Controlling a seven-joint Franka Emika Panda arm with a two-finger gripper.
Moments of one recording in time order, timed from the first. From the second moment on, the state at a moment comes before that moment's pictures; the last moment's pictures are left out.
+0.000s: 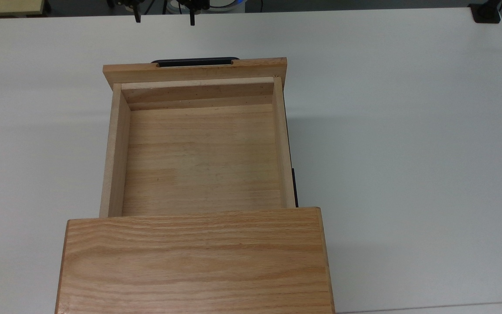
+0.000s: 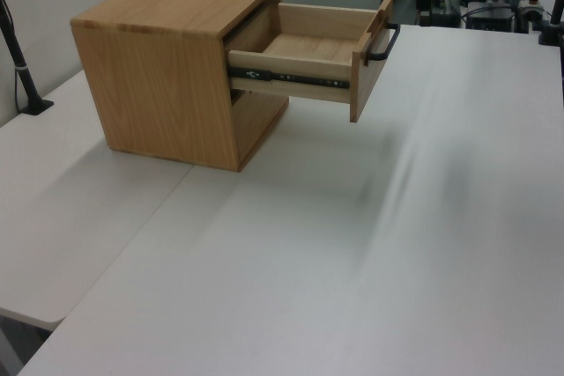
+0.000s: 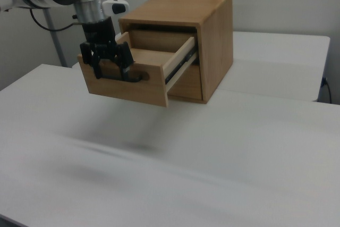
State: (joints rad) arm 0.17 0.03 -0.20 -1.59 -0.10 1.56 -0.07
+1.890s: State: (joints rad) arm 0.20 0.16 -0.19 -1.54 0.04 1.66 -0.05
